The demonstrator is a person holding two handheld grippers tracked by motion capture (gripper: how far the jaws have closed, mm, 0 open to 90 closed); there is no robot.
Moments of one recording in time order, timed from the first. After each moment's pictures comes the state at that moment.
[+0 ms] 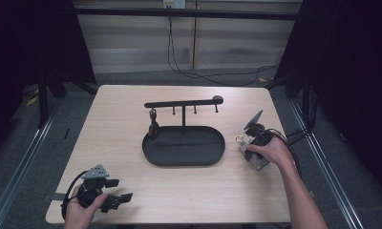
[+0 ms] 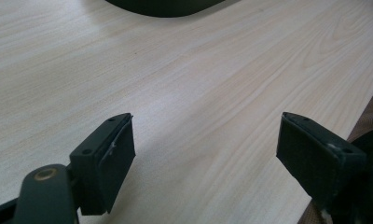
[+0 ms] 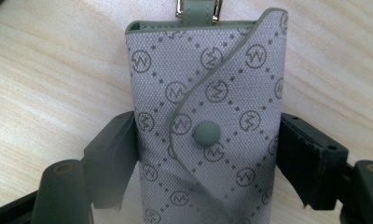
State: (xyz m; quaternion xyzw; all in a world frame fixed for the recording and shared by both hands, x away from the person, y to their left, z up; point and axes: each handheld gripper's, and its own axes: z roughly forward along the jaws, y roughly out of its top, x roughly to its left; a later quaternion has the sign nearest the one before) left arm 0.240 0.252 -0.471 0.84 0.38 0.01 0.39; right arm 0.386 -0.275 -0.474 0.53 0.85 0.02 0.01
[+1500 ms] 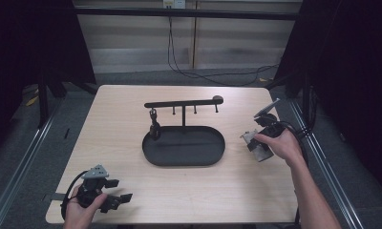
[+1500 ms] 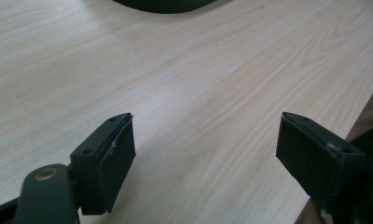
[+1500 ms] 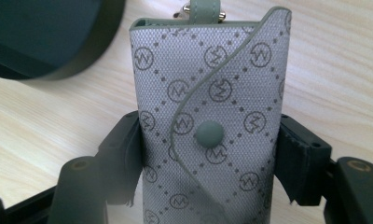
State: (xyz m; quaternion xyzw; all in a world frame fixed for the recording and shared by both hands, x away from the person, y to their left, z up) left arm 0.241 0.253 -0.471 0.84 0.38 0.01 0.38; right arm 0.376 -0.290 -0.416 0.58 0.81 0.12 -0.01
